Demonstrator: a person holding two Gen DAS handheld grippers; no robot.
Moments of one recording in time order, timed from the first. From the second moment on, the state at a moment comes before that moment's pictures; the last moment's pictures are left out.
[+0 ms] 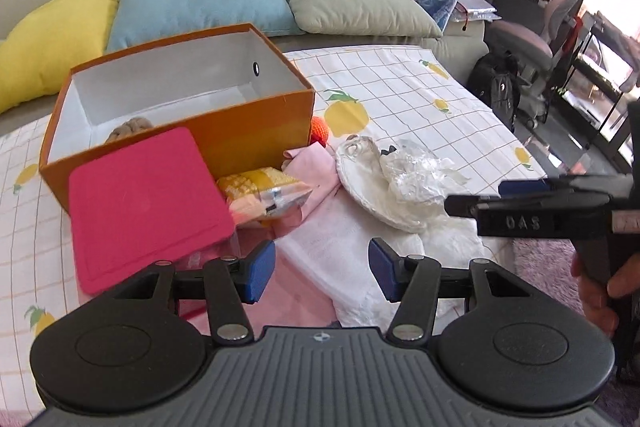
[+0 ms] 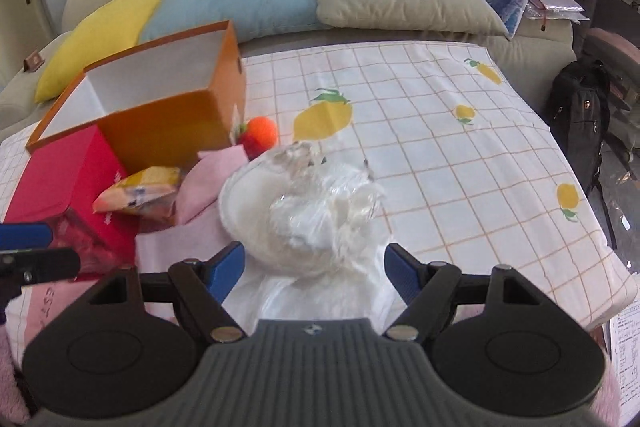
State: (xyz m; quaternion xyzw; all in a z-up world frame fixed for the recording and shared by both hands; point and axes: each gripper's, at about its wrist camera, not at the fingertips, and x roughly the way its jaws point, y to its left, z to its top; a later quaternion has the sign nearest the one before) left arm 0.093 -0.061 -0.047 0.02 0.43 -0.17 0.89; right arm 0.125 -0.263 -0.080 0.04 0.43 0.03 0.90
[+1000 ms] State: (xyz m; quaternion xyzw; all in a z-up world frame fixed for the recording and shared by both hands) left arm 0.151 -0.117 -0.092 0.36 0.42 -0.20 0.81; right arm 0.163 -0.266 -0.099 0.08 0.42 0.08 0.90
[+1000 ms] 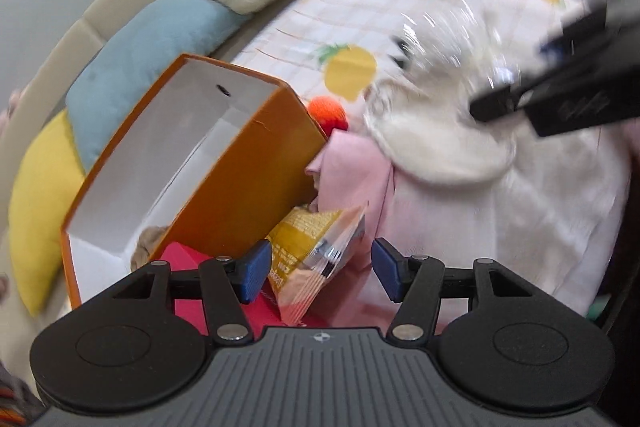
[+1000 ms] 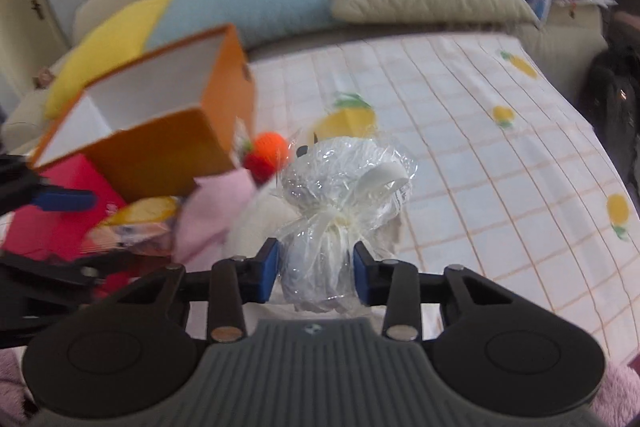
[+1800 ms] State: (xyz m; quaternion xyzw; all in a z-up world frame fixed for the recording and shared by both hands) left arm 0.147 -0.127 -0.130 0.46 0.39 -0.16 0.78; right arm 0.160 -0.250 -0.120 0.07 0.45 0.12 0.88
